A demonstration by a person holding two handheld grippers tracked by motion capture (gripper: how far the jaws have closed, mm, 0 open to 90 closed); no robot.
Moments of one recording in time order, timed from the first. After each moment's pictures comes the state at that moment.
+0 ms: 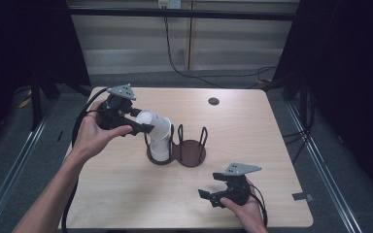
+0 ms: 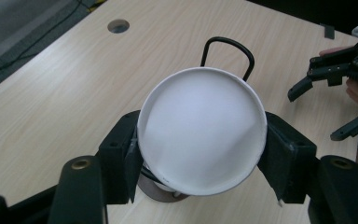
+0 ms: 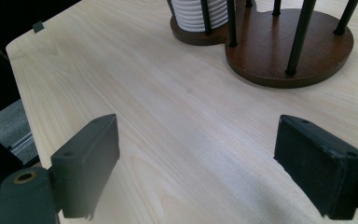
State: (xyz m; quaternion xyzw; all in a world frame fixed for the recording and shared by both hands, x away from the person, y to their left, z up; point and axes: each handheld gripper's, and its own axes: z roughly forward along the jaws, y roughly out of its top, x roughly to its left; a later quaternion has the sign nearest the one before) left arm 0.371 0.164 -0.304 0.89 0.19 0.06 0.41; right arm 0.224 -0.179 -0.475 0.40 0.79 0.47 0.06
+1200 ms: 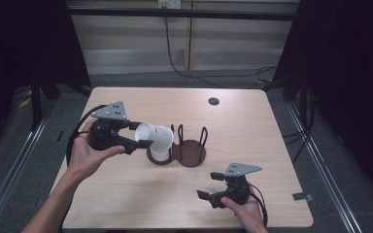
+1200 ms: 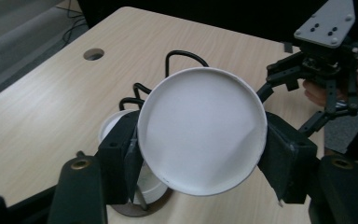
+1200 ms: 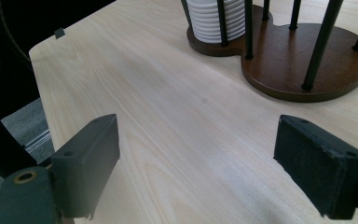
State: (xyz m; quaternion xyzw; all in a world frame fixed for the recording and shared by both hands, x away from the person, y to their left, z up) left arm 0.327 0.174 -0.322 0.87 0.15 0.06 0.46; right arm 0.223 -0.178 -0.471 0.37 0.79 0.49 0.05
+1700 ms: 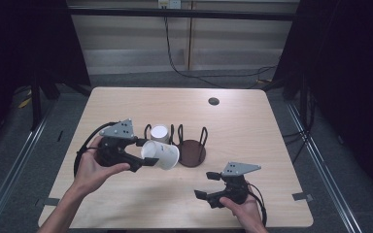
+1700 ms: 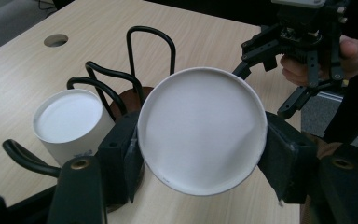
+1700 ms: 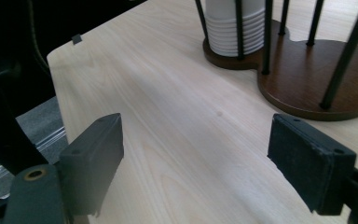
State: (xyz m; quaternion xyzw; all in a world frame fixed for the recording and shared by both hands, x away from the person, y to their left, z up) left arm 0.304 0.162 -0.353 0.88 0.13 0.03 0.45; right arm 0.222 -0.171 -0.463 0.35 0.79 0.51 0.04
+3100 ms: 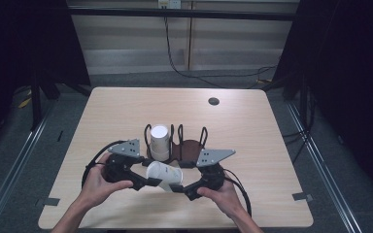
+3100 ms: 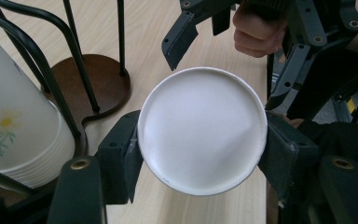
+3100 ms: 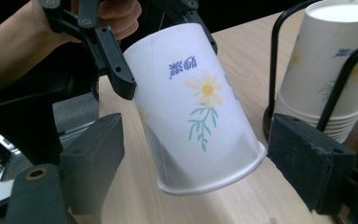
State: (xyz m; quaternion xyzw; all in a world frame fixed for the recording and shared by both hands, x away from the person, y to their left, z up) left arm 0.289 0.158 -0.393 0.88 0.11 -0.05 0.45; right arm 0.252 -0.111 -0.430 0.22 0.81 0.55 0.03
